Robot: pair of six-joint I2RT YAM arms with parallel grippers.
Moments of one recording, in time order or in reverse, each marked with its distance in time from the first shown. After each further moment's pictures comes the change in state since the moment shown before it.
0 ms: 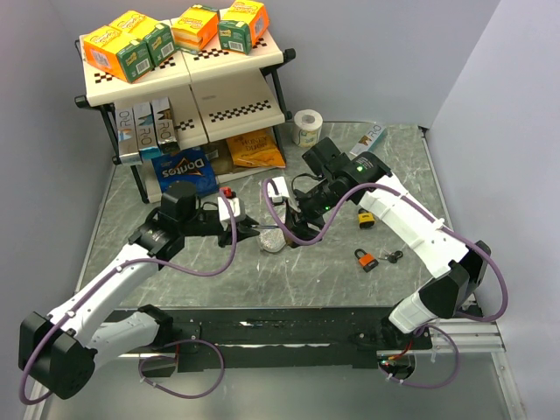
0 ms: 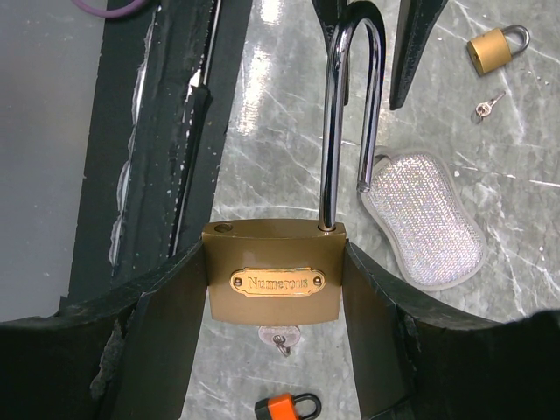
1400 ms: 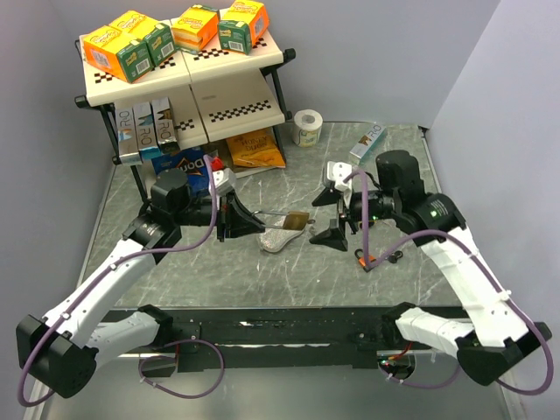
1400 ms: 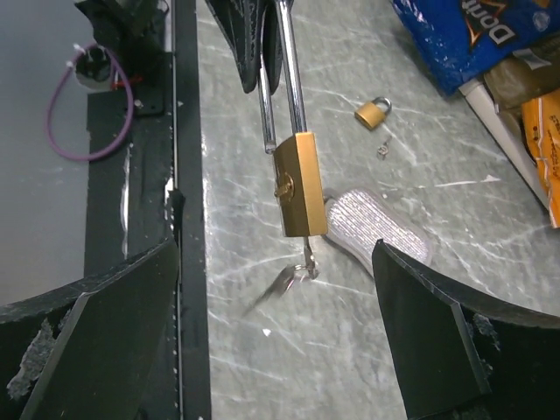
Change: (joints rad) left arm 0.012 0.010 0.103 0.094 0.173 -0.545; right arm -0.217 -0.448 -0.309 0.382 -0.136 0.346
